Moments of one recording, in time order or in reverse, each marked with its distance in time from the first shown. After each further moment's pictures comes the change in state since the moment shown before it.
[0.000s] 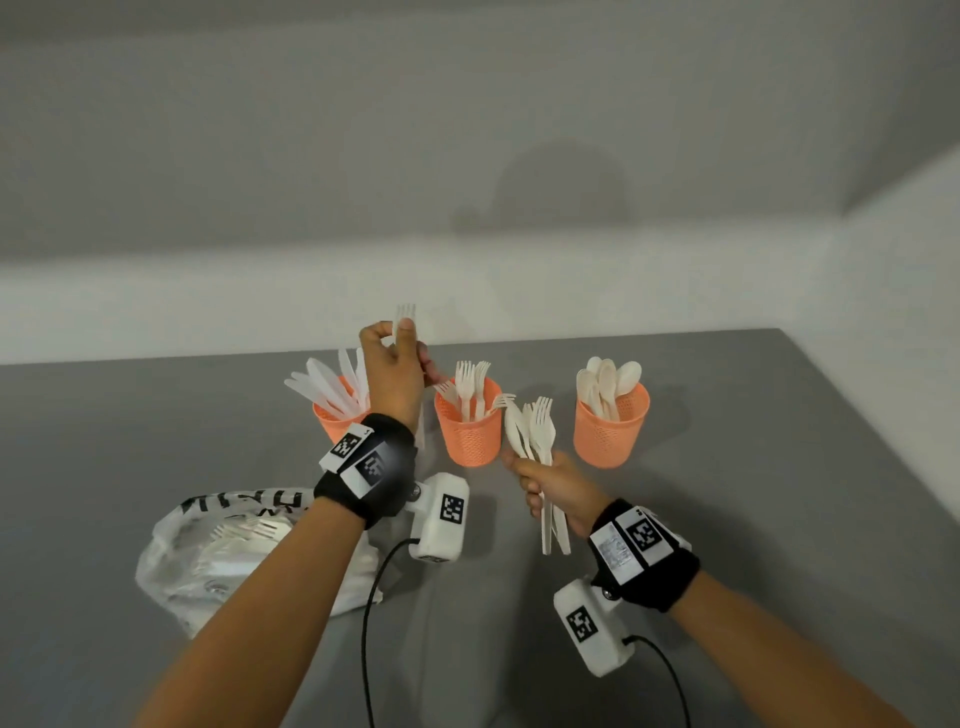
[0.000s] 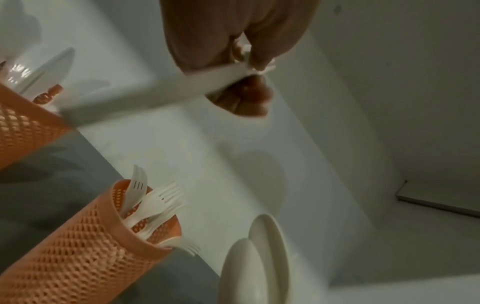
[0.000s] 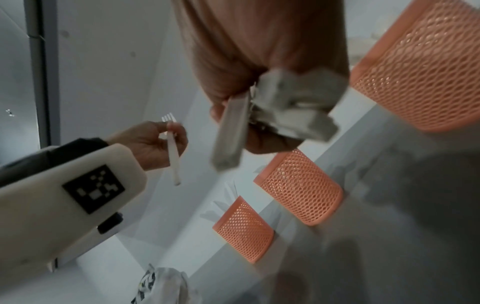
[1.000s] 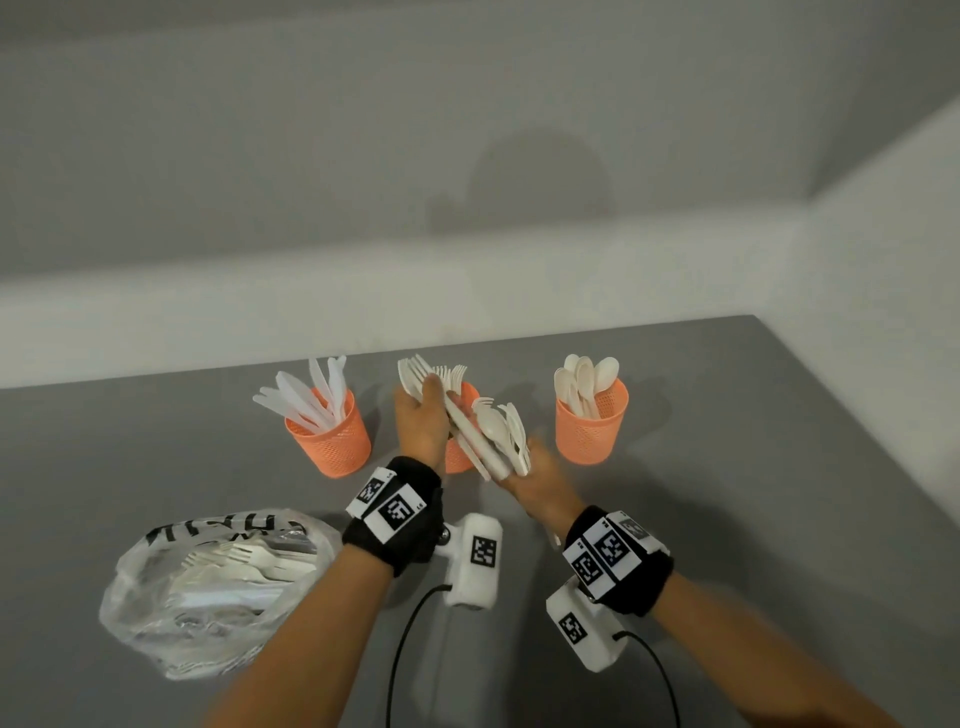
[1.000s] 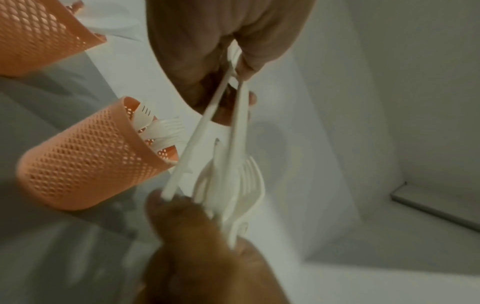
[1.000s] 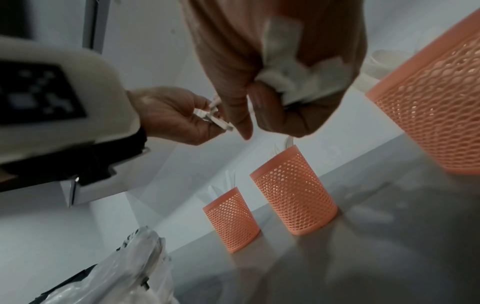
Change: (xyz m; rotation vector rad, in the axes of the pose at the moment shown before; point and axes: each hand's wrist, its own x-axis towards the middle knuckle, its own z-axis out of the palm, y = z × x) left_hand -0.023 -0.044 0.025 0.092 -0.079 -0.161; right_hand 0.019 0.019 -0.004 -0.346 0.238 -0.201
